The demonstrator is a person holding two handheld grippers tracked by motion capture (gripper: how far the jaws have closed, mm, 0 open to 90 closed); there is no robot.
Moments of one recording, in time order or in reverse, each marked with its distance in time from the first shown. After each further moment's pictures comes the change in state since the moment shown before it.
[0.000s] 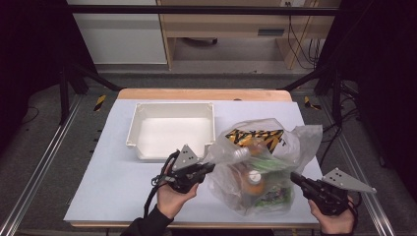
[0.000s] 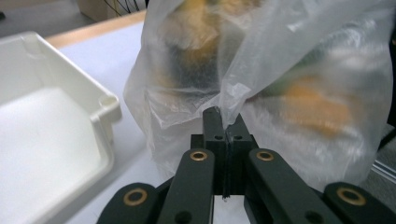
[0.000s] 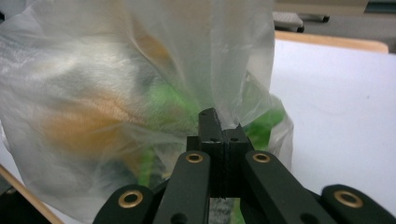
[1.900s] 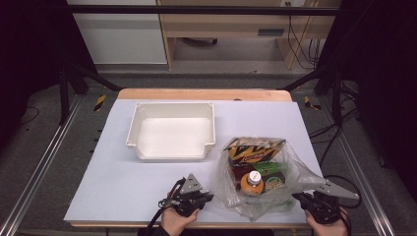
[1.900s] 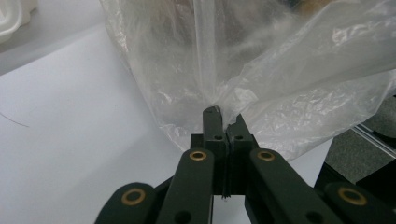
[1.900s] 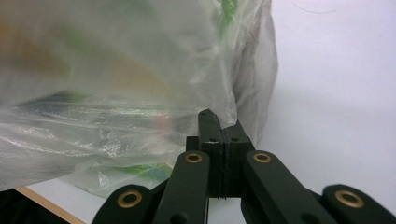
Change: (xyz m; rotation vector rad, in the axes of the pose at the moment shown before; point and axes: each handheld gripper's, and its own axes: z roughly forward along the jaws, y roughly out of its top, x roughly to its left) left arm -0.003 -0.086 0.040 0.153 -0.077 -0.078; right arm -0.015 -0.052 0.017 0.198 -0.106 0.072
